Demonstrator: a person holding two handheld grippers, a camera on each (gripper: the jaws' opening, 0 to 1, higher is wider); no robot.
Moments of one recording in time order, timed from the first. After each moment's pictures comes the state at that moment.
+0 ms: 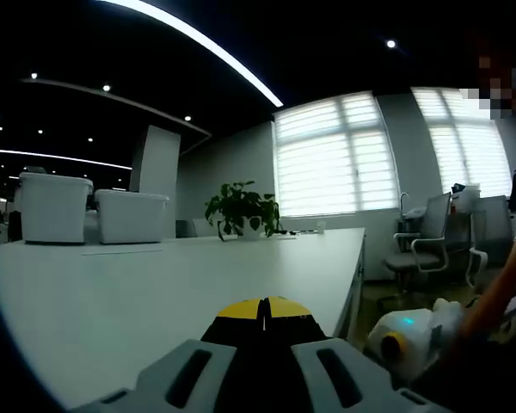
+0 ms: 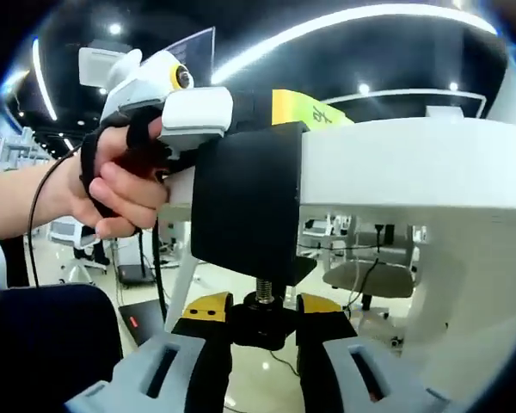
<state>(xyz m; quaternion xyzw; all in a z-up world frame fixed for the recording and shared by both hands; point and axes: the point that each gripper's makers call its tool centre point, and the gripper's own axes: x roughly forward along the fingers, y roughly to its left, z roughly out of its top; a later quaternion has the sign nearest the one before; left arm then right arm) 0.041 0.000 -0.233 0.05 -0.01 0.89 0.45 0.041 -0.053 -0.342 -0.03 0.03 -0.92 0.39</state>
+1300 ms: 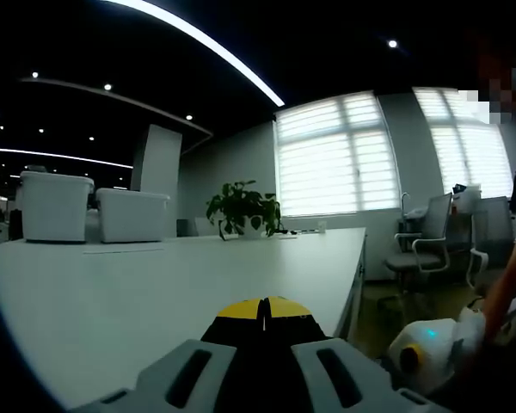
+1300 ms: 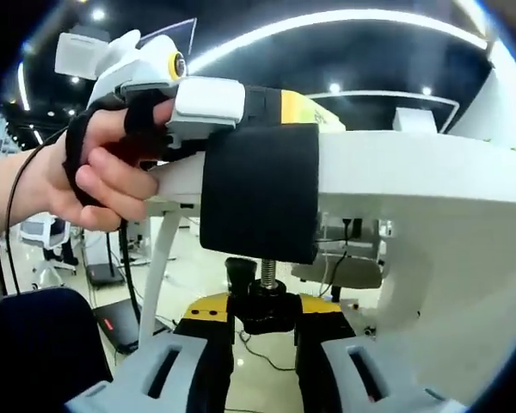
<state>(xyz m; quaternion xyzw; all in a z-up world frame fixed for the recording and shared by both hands) 0.037 -0.001 -0.234 0.05 -0.01 0.89 0.44 0.044 -0.040 -0.350 -0.02 0.04 -0.95 0.30</state>
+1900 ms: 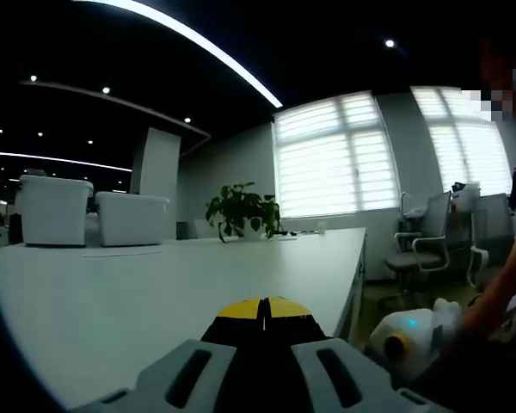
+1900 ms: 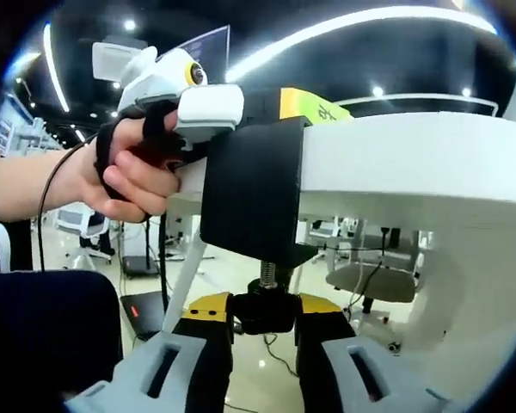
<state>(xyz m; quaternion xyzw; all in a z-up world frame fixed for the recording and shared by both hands) 0.039 -0.001 -0.233 0.06 -0.01 0.89 0.45 0.042 -0.043 -0.349 -0.02 0.06 -0.93 0.36</state>
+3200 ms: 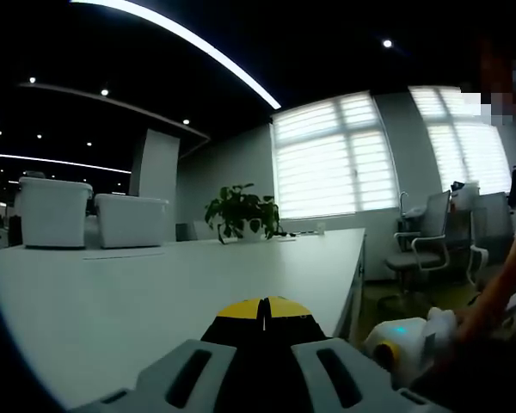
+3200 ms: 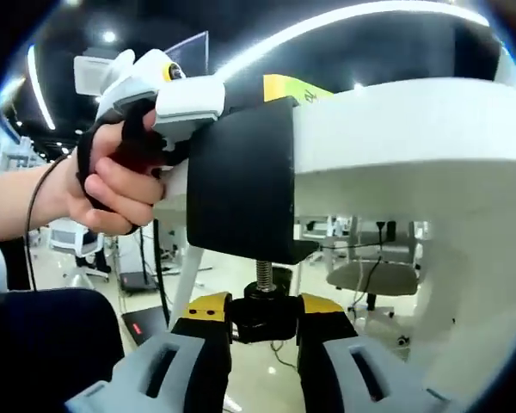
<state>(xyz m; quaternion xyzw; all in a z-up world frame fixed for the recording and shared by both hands) 0.041 0.000 -0.233 0.06 -0.01 0.89 0.45 0.035 -0.054 -0.349 -0.04 0.01 -0.91 0.41</state>
